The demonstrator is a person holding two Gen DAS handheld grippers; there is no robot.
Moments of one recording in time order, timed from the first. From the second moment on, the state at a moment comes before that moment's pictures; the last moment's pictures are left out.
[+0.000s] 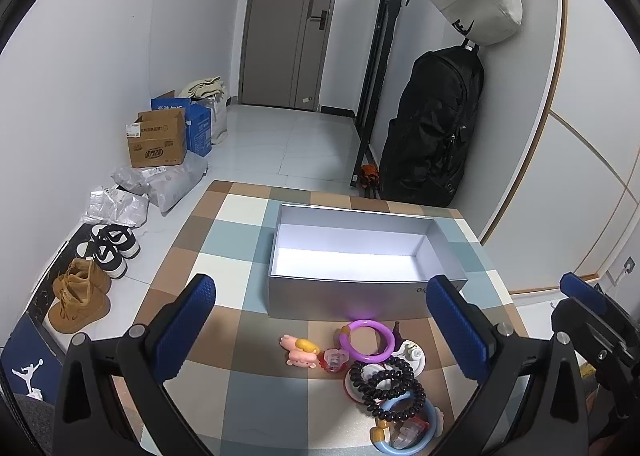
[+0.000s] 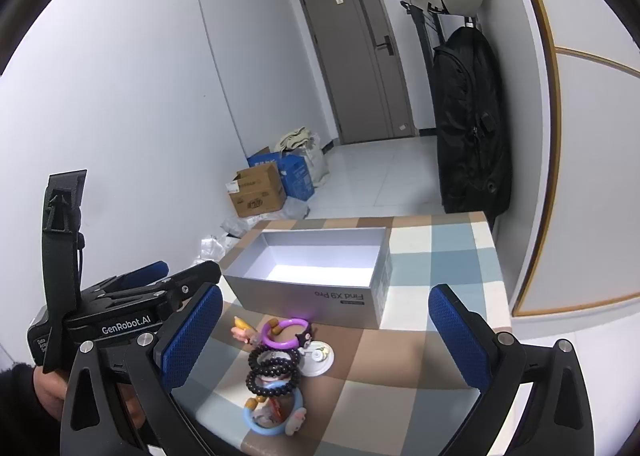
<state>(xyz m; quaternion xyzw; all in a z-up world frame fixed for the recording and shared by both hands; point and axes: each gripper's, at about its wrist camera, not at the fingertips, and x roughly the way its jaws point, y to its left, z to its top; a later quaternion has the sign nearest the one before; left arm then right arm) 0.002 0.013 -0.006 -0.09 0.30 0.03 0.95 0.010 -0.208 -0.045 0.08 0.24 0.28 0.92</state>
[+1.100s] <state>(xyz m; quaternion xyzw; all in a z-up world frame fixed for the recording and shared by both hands) -0.002 -0.002 0.000 -0.06 0.29 0.01 0.95 0.012 -0.202 -0.046 0.08 0.25 0.29 0.92</state>
